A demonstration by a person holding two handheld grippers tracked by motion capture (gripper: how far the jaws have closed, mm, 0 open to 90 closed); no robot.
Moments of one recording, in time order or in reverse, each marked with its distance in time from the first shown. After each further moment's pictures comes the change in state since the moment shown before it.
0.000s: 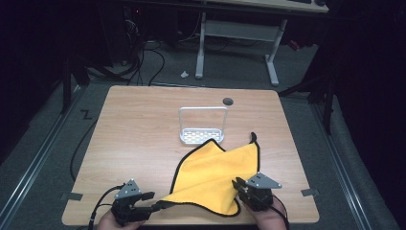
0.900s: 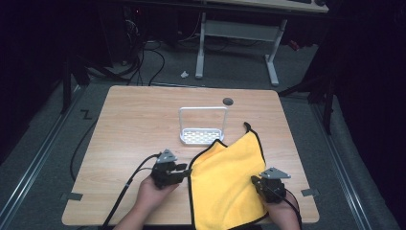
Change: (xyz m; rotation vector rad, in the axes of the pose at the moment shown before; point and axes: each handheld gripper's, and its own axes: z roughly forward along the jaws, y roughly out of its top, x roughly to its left) left arm 0.004 0.104 0.118 -0.047 0.010 0.048; right arm -0.060 -0.024 0.008 0.137 -0.149 0.074
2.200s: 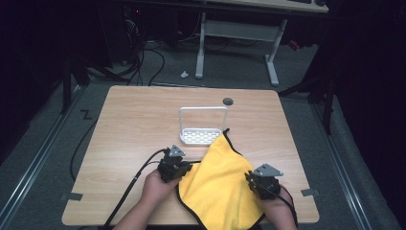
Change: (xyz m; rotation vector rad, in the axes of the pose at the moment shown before) left arm 0.009 -0.007 0.005 0.099 0.097 0.011; right arm 0.018 0.015 -0.006 -0.021 -0.014 -0.085
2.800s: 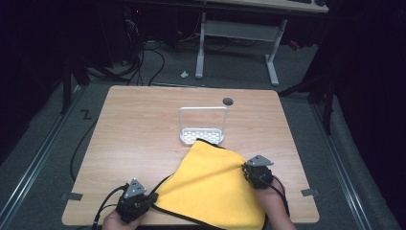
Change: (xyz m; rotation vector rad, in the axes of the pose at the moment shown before) left arm -0.017 -0.098 -0.106 0.025 0.061 -0.060; right arm -0.008 0.026 0.041 0.014 -0.049 -0.009
